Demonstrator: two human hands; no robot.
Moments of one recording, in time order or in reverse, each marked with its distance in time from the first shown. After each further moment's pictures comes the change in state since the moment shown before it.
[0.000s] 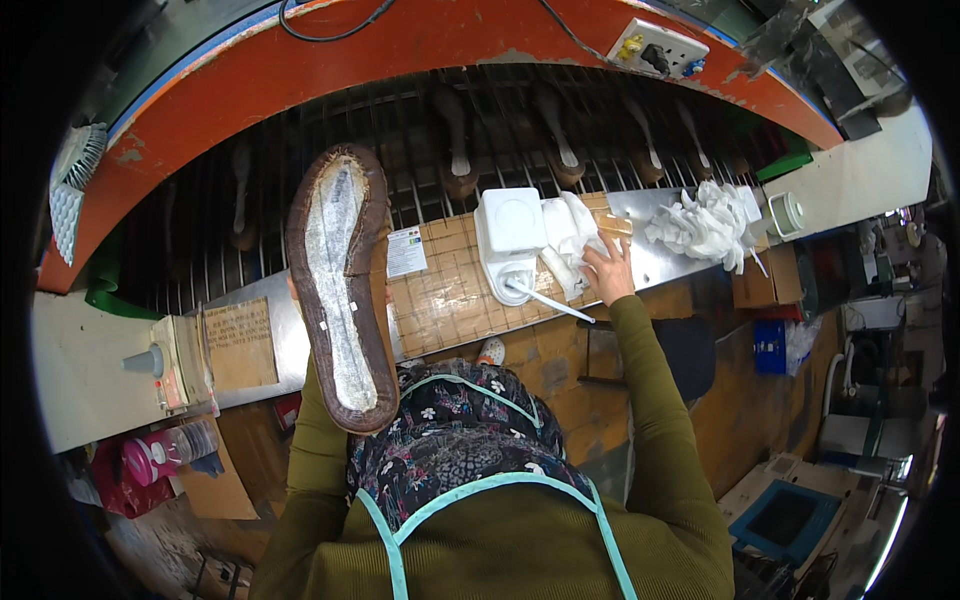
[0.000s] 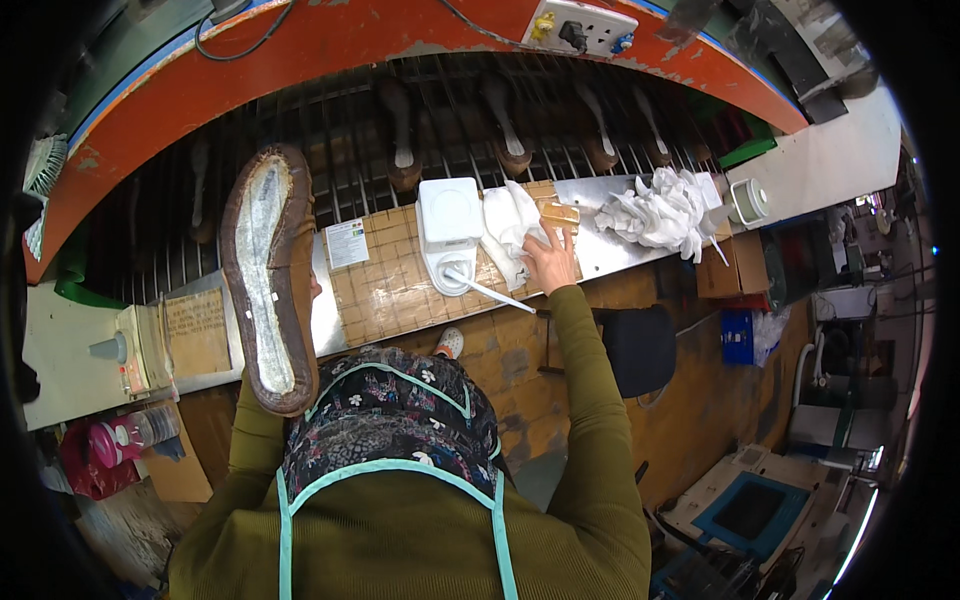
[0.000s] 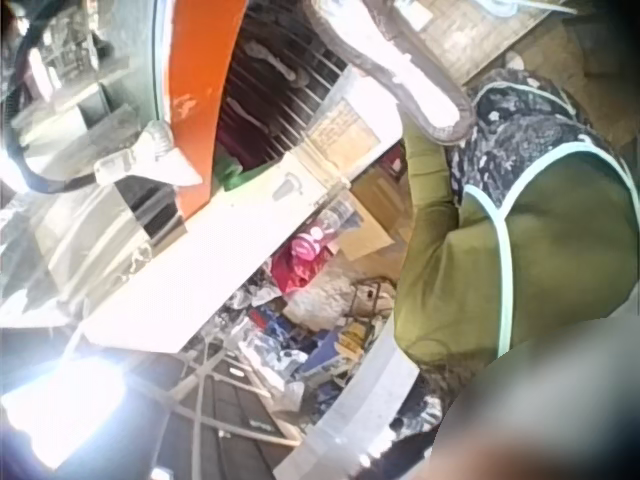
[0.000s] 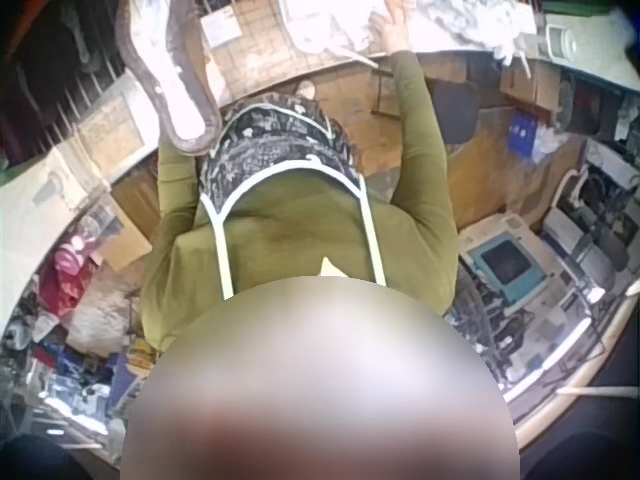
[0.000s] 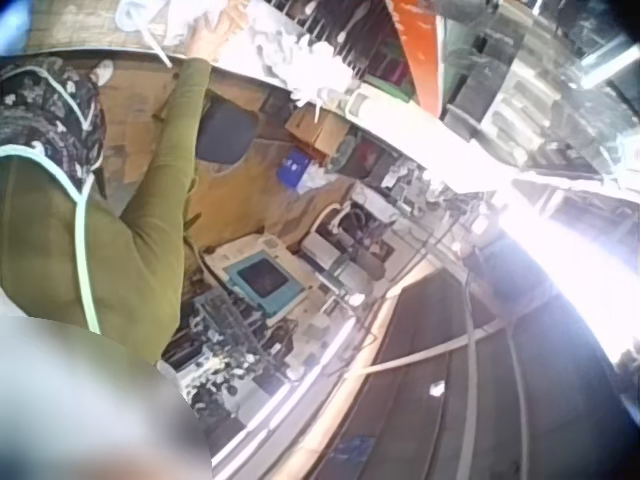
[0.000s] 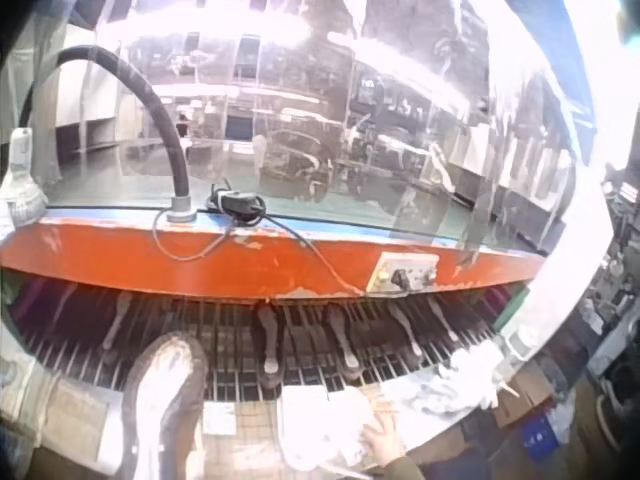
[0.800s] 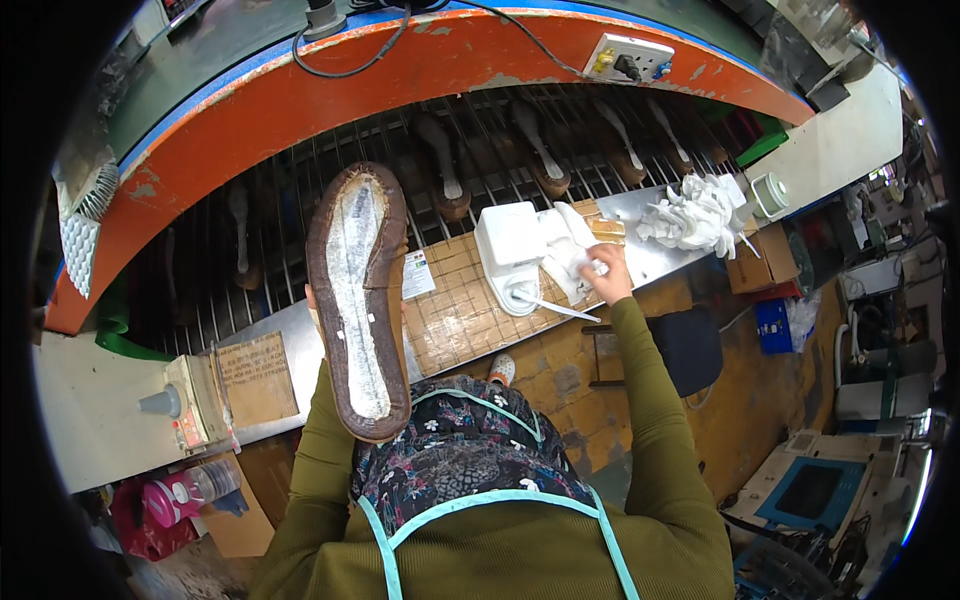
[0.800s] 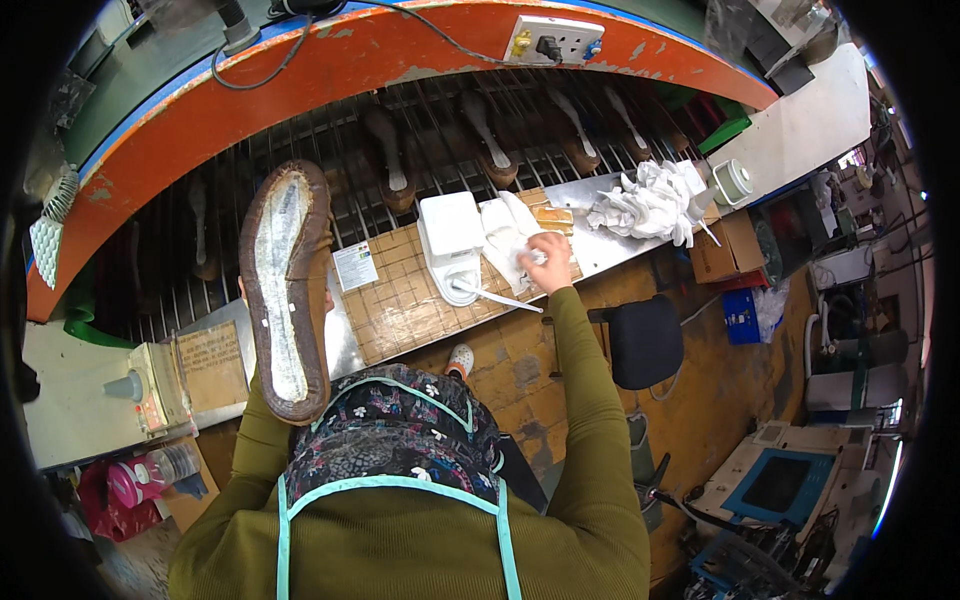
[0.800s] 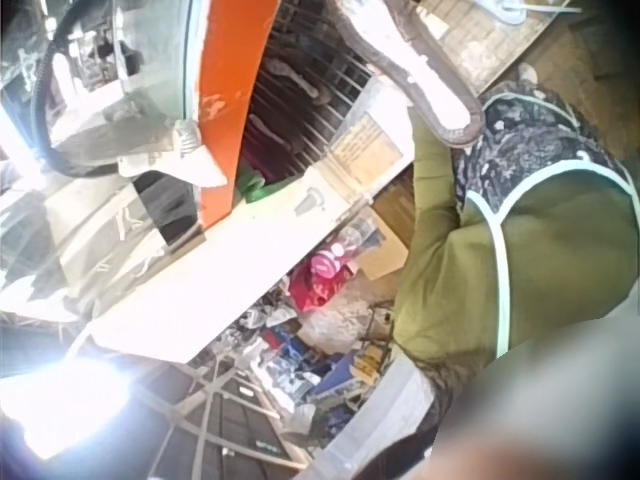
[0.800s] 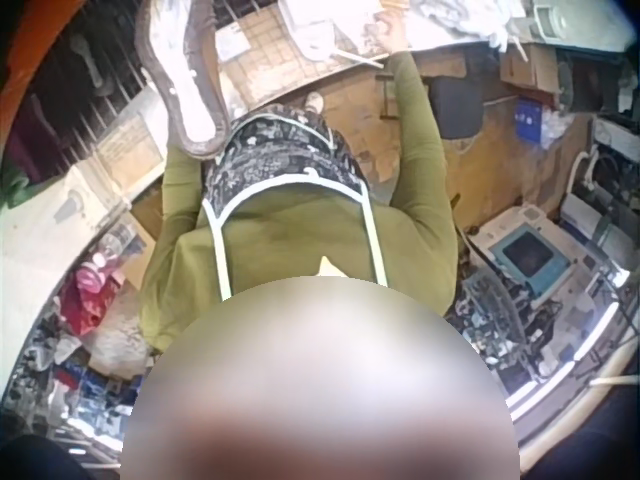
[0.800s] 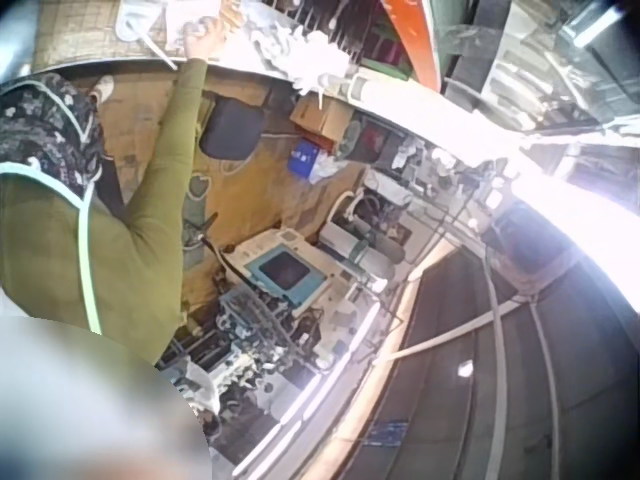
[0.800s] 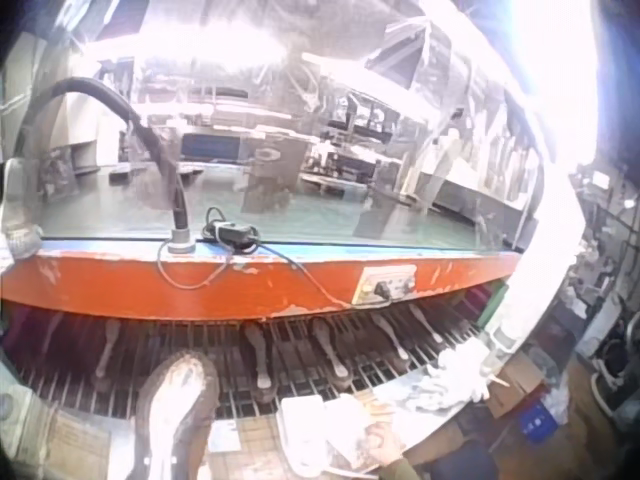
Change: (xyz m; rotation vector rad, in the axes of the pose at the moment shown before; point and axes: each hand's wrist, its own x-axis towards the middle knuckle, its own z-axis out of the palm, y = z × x) left_hand 0.006 0.019 0.007 -0.005 -0.080 -0.077; right_hand -0.001 -0.013 -0.003 0.516 0.203 0.306
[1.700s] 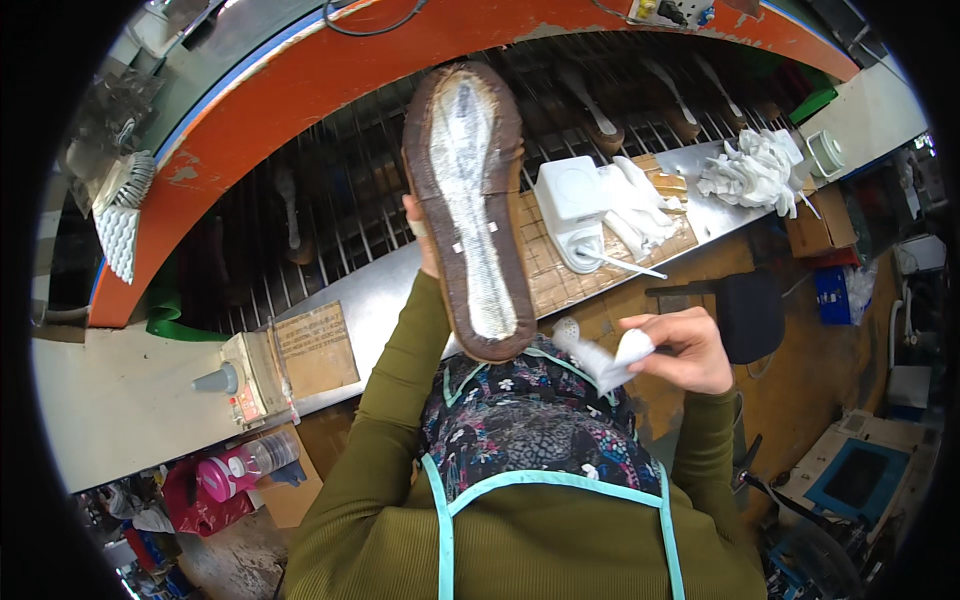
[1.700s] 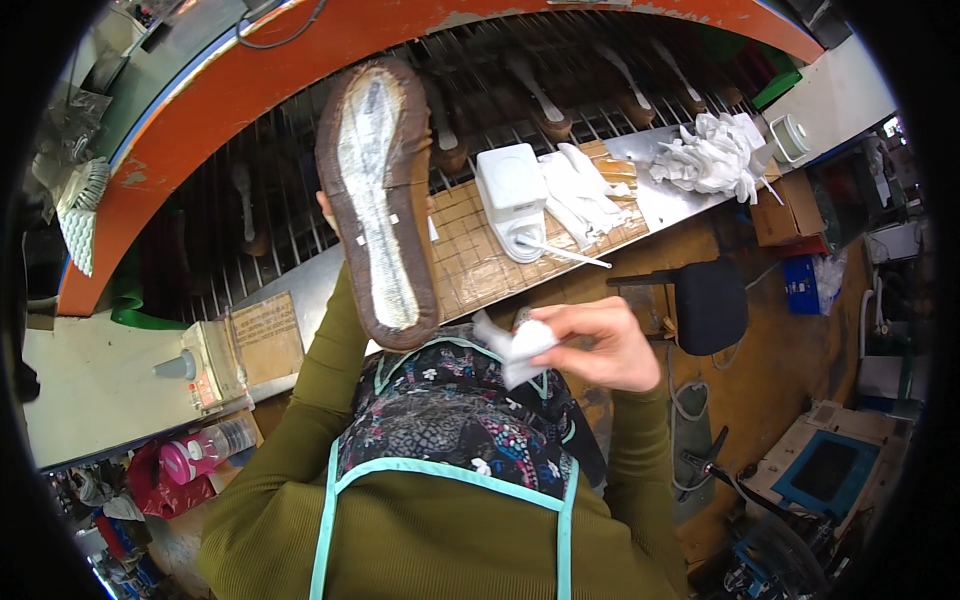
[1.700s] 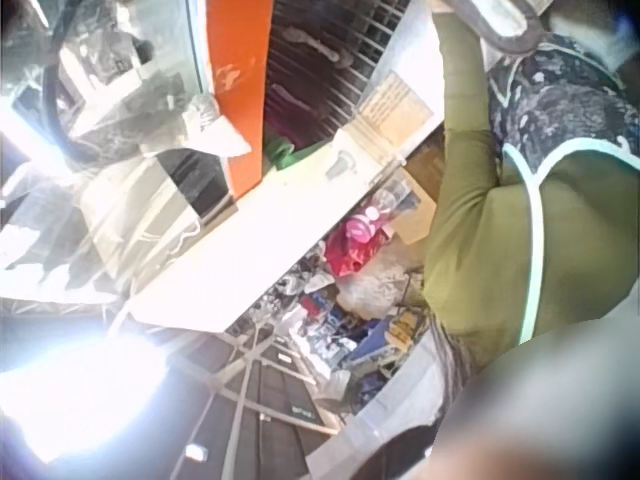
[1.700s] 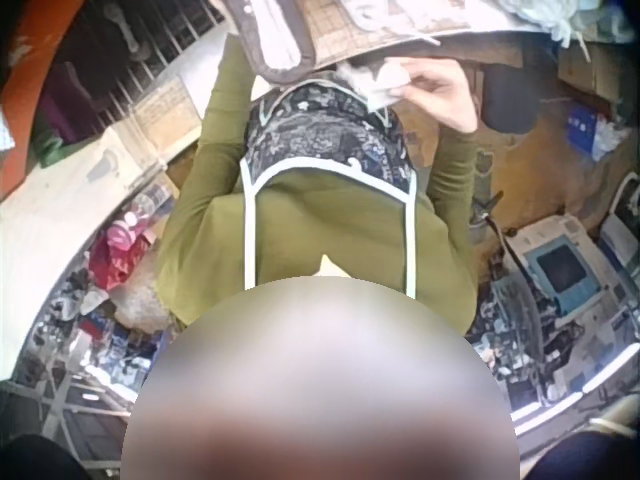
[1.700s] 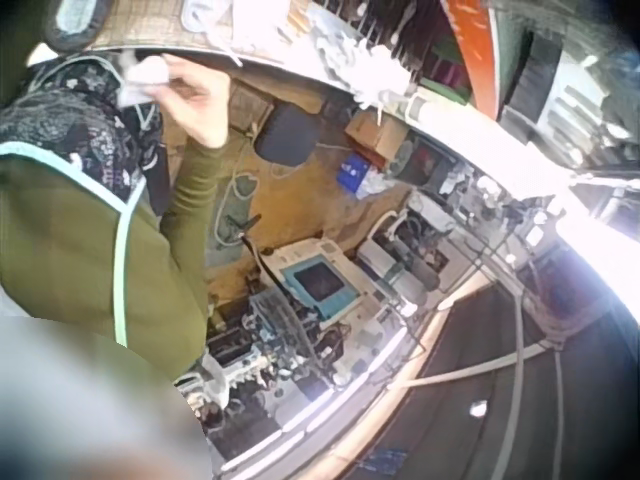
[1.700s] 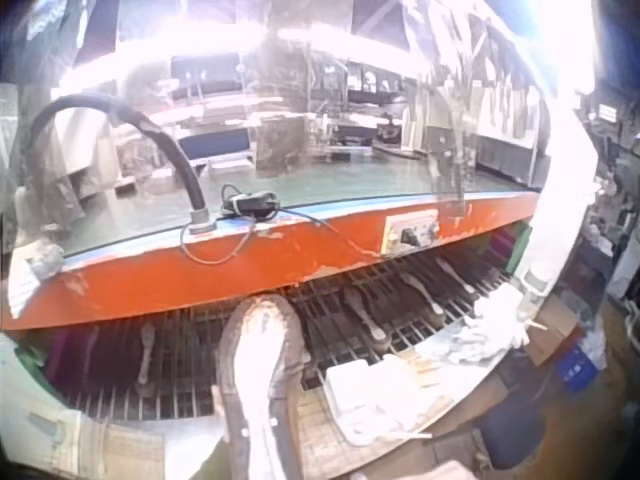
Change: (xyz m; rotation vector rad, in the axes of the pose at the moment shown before) left_hand 0.077 -0.028 0.022 0.042 -0.371 0.036; right_hand -0.096 -0.266 -0.097 0.725 -0.394 -0.169
